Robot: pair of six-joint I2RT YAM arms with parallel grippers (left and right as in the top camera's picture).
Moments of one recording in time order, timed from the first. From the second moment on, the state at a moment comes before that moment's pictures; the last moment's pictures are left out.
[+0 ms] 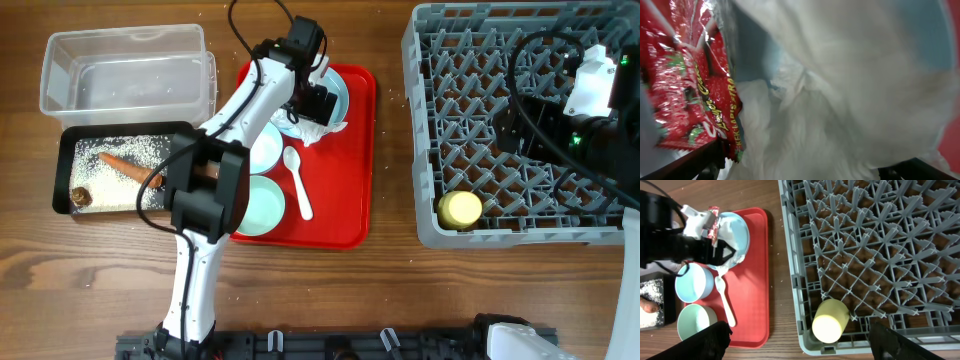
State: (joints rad) left arm -0.40 2.36 1.97 -0.95 0.02 -0.02; right arm -0.10 1.31 1.76 -1.44 -0.20 0.15
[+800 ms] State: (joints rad) left arm -0.33 2.31 2.05 -0.96 0.06 -0.23; right arm -0.10 1.31 1.76 -1.43 -0.19 0.13
